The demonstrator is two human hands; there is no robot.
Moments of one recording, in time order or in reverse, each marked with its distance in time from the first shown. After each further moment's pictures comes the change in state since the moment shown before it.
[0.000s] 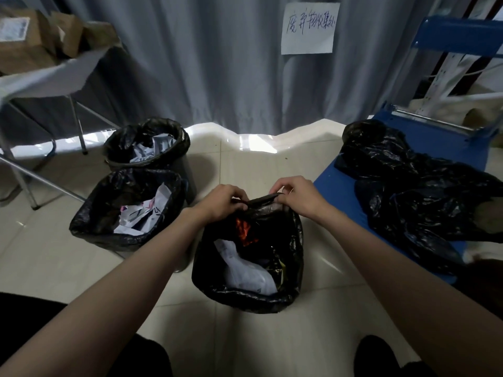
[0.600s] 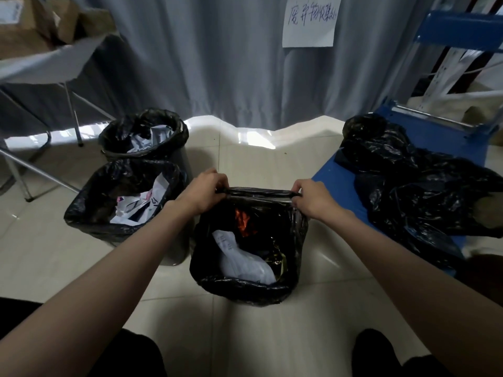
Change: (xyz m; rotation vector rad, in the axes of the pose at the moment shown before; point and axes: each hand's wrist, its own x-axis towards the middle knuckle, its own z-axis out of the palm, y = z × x) left_hand -0.016 -0.023 -0.010 0.148 0.168 -0.042; right_hand -0.011 0.025 0.004 -0.307 0.023 0.196
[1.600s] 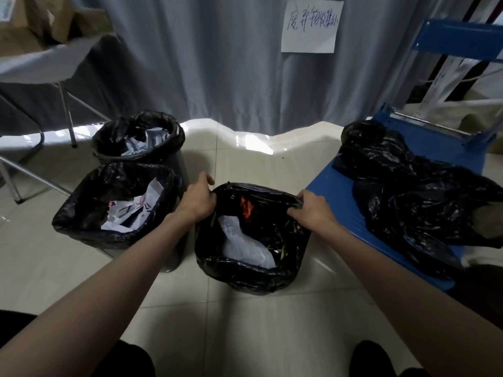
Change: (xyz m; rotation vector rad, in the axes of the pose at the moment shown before) left_hand 0.001 0.007 0.014 -0.226 0.071 -0.420; right_hand 0.007 0.015 0.016 0.060 0.041 0.122
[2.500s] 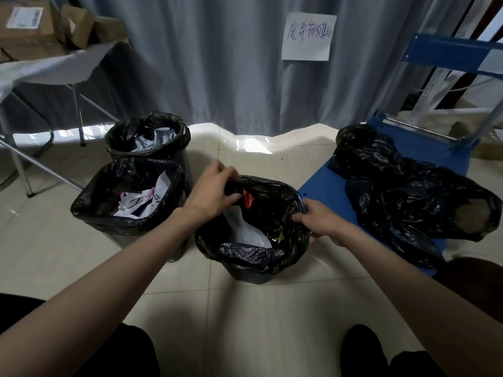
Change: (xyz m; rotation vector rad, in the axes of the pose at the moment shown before) left_hand -0.053 0.029 -0.020 0.090 0.104 0.446; right_hand -0.058 0.008 -0.026 0.279 -0.275 -0.011
